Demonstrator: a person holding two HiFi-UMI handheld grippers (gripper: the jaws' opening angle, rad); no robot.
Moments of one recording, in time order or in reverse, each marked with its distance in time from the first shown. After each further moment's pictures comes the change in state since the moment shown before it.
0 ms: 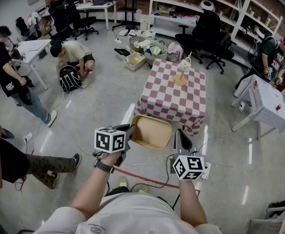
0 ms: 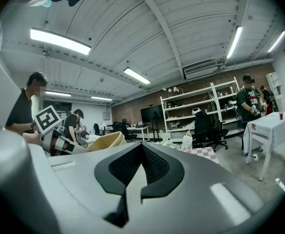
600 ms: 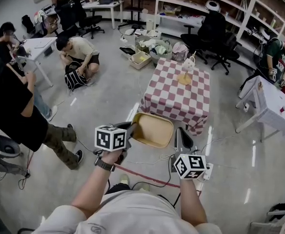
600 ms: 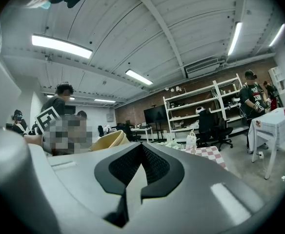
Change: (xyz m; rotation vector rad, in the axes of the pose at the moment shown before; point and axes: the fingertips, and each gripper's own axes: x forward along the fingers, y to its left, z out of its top) left arm -0.005 -0.012 -0.009 -0.003 -0.023 0.021; right arm -0.011 -0.001 -0.004 0.022 -0.008 0.046
